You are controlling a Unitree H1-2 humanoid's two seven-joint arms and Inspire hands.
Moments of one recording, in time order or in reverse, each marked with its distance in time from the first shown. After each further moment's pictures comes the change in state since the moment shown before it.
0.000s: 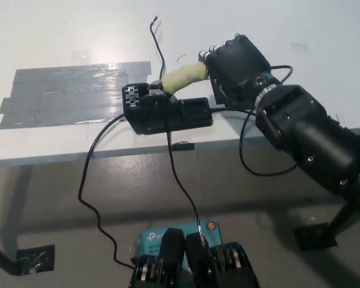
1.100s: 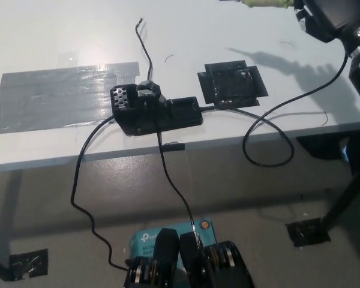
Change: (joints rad) left_arm -0.008 -0.002 0.054 -0.003 0.064 0.002 -0.067; right_arm -0.068 -0.203 -0.177 0.191 -0.076 -0.183 -0.388
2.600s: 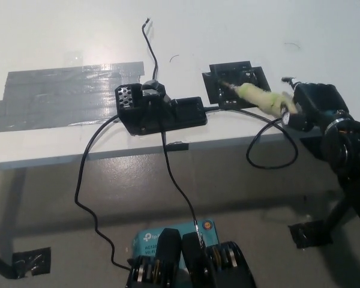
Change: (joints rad) left_arm 0.010 -0.021 0.005 0.000 0.014 0.000 0.000; right_arm 0.294 0.171 -0.214 -0.113 0.236 0.253 0.494
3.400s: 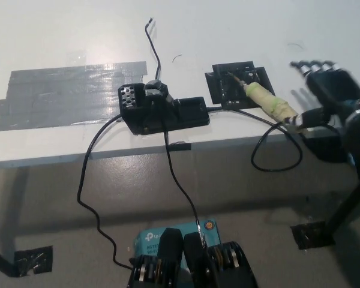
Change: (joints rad) left_arm 0.008 0.000 0.011 0.001 -0.002 0.000 0.000; right_arm 0.047 -0.124 -0.047 -0.318 0.009 0.018 0.127
